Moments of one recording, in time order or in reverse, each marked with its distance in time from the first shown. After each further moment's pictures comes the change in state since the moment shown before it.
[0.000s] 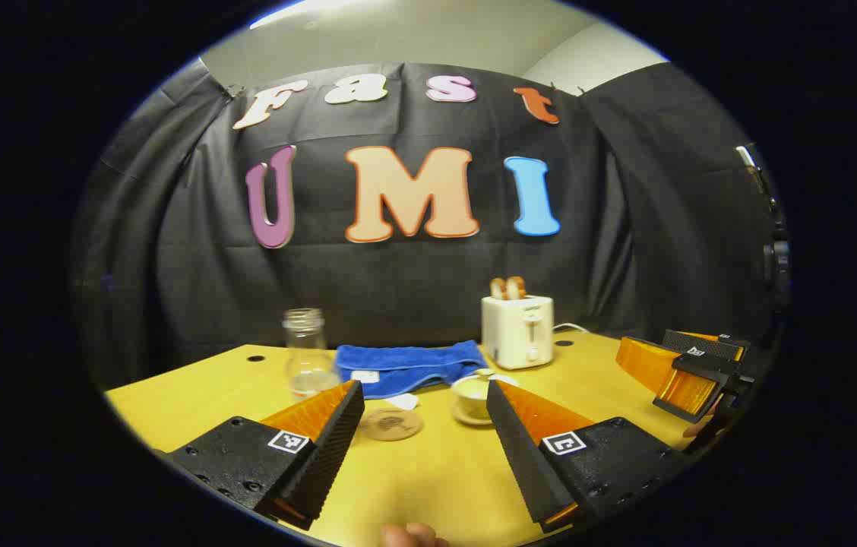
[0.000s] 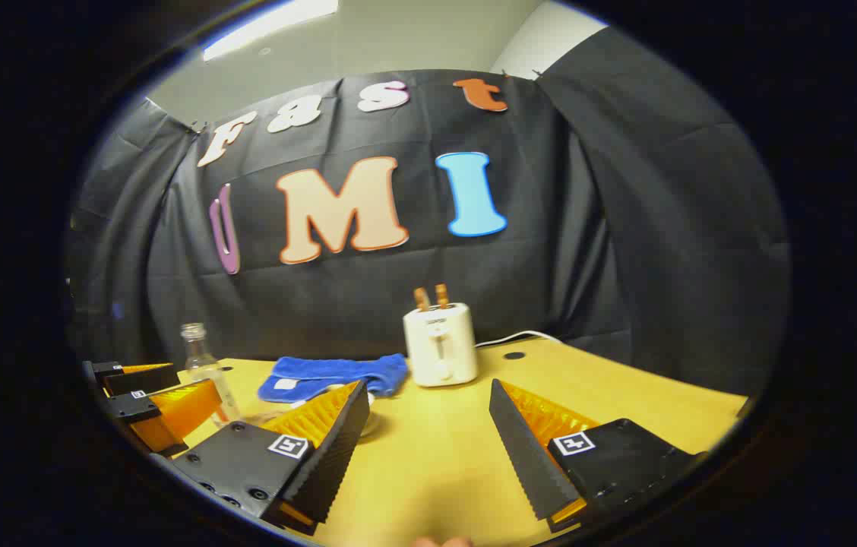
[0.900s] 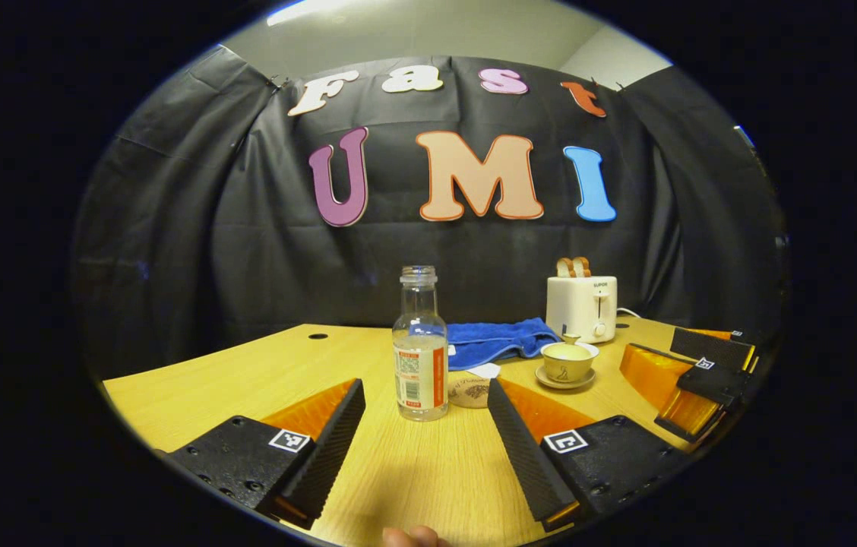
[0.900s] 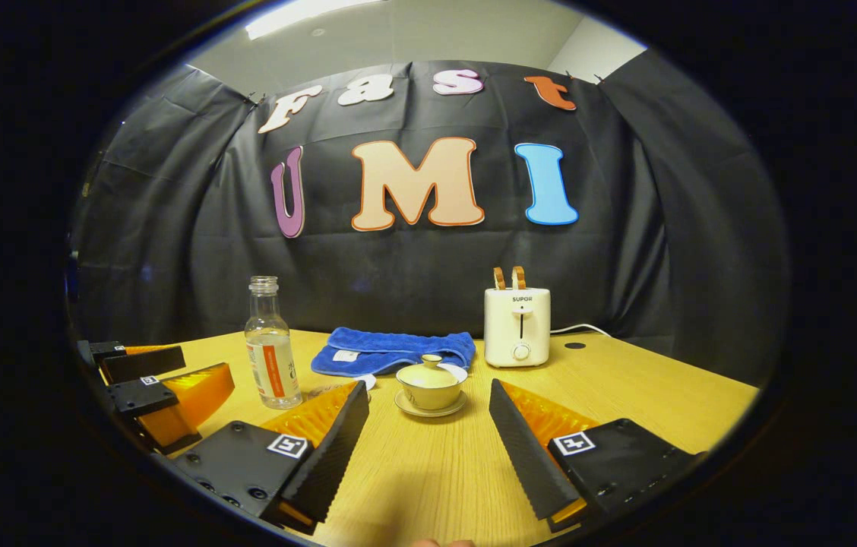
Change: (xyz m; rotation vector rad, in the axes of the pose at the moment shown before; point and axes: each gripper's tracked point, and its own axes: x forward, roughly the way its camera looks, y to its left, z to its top) left arm -0.016 0.061 -0.032 -0.027 0.012 0.121; right arm -0.014 0.075 -0.036 -0.105 0.038 0.112
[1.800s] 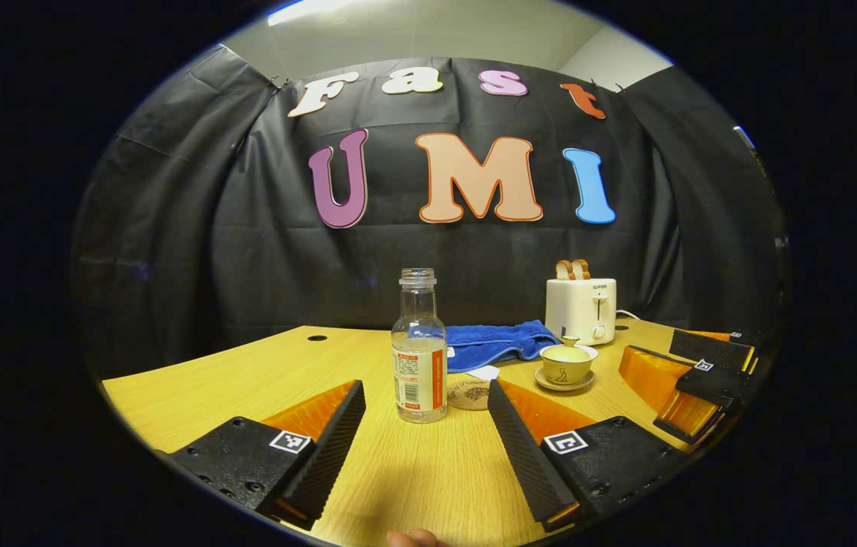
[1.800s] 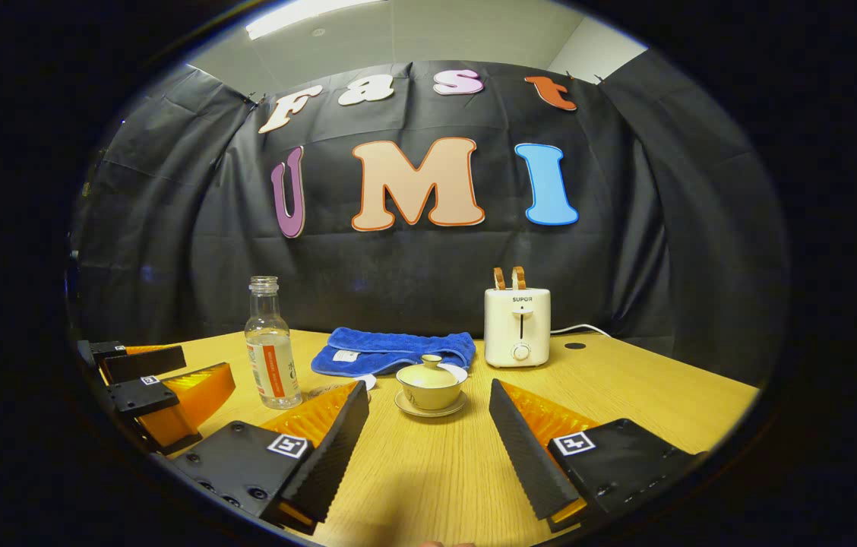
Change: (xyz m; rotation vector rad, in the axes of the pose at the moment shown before) left arm 0.001 0.000 -0.001 0.000 0.000 0.006; right arm -0.001 0.000 0.000 -0.002 0.001 -0.001
